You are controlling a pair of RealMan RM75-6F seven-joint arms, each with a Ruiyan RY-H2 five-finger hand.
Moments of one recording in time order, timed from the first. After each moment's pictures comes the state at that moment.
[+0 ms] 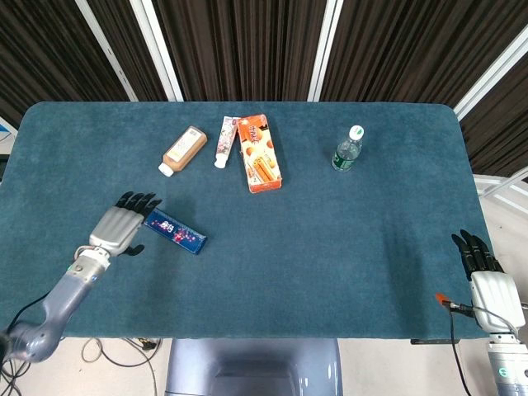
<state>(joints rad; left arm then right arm) -0.64 -1.25 -0.17 -1.58 1.12 0.77 0.43 0.07 -1.14 0.08 -1.62 -1.49 1.49 0.02</state>
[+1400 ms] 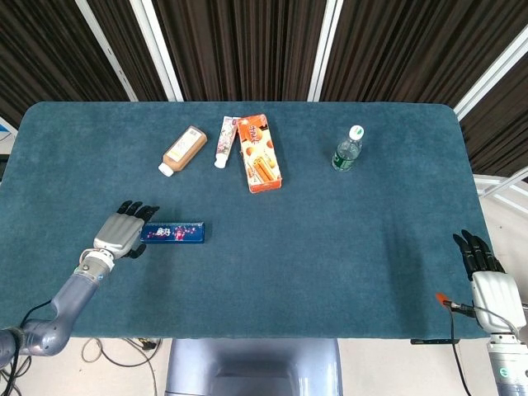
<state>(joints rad) -0.69 -1.31 -0.07 -1.53 0.99 0.83 0.42 0.07 -1.14 0.08 -1.63 -1.49 1.49 0.03</state>
